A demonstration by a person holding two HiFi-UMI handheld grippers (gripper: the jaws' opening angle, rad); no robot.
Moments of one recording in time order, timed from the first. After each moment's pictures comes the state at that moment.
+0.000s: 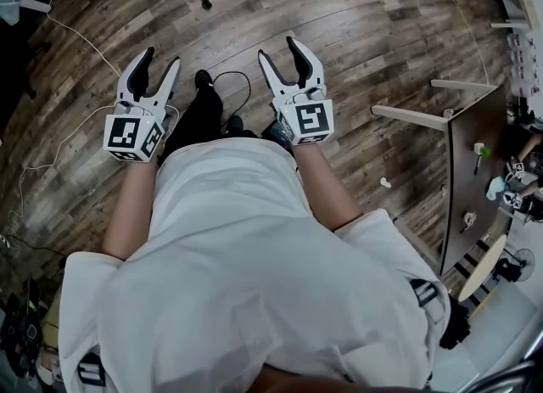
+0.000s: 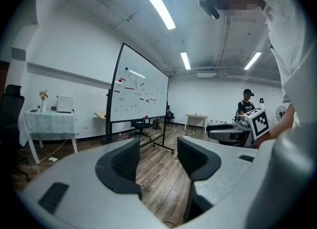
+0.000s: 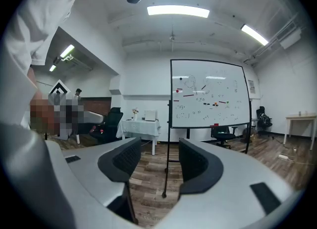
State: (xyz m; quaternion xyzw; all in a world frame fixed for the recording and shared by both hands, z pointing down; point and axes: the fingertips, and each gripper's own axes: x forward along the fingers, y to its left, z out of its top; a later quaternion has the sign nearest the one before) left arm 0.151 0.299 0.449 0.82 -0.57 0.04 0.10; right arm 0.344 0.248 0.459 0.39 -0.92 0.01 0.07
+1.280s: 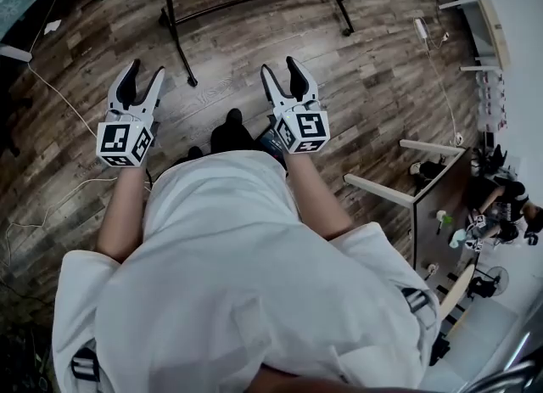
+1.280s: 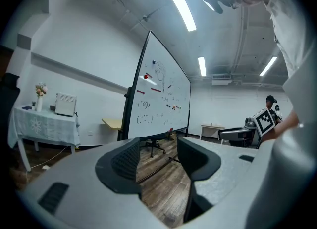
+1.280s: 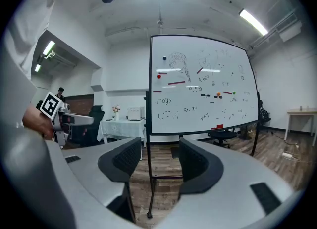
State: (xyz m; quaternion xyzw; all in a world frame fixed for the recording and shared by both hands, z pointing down) left arm -0.026 -0.064 0.446 0.79 -0.61 -0.01 0.09; right arm 0.225 -0.131 0.450 0.42 -0.90 0.04 0.09
